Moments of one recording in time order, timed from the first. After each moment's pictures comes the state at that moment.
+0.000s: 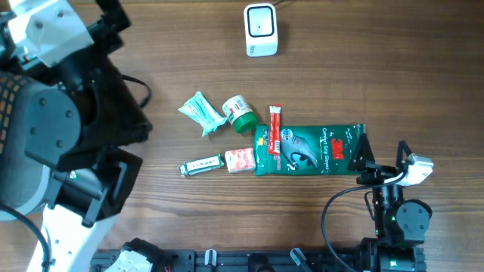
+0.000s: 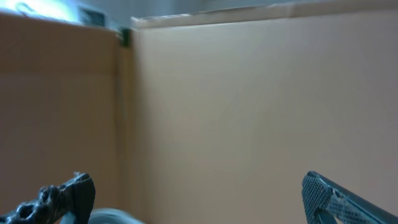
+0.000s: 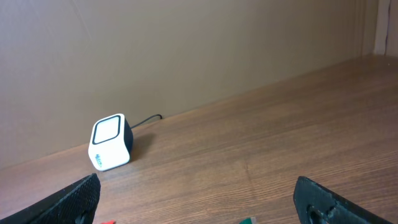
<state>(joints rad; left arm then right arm) -0.43 1.12 1.44 0.18 -0.99 0.42 -0.08 0.02 0.01 0.00 -0.02 0.30</state>
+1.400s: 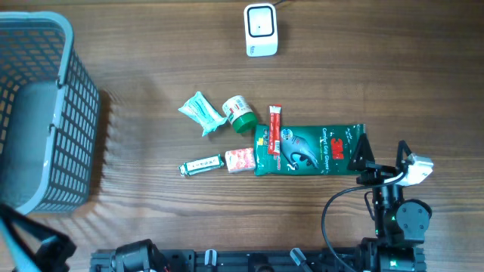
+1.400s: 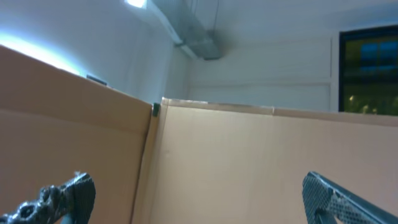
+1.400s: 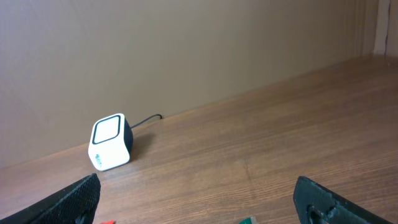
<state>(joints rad) 0.25 0.22 1.15 -0.29 -0.21 -0.04 -0.08 0.02 0.01 0.00 -0.02 0.30</state>
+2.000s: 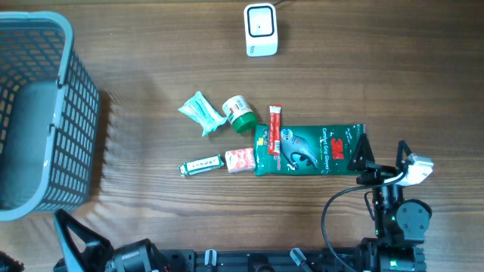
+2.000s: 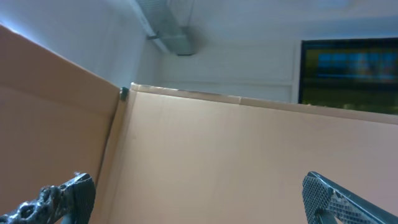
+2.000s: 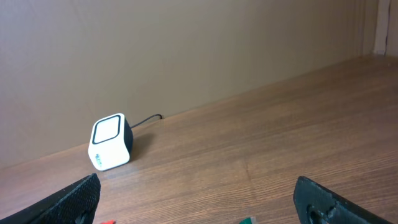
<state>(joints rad) 0.31 0.02 0.92 -0.25 -0.04 -0.19 -0.08 0.02 0.01 0.00 -0.02 0.30</state>
